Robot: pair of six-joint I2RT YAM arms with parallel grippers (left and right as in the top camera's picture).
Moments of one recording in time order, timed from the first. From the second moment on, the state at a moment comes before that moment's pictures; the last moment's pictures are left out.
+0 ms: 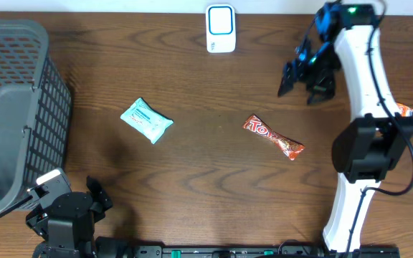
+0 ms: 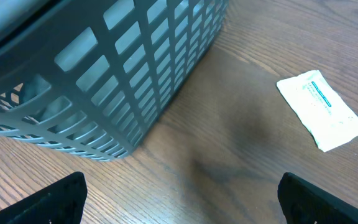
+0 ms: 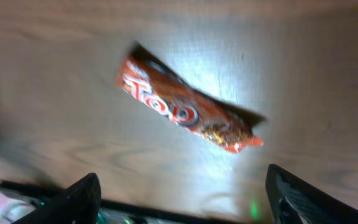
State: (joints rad) left arm -0.15 0.36 0.78 -1.20 -0.53 -0.43; right arm 0.06 2.23 2.19 -1.70 -0.28 0.13
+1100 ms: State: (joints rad) left arm -0.15 0.36 0.78 -1.20 -0.53 -0.43; right arm 0.58 2.23 1.63 -1.23 0.41 0.28
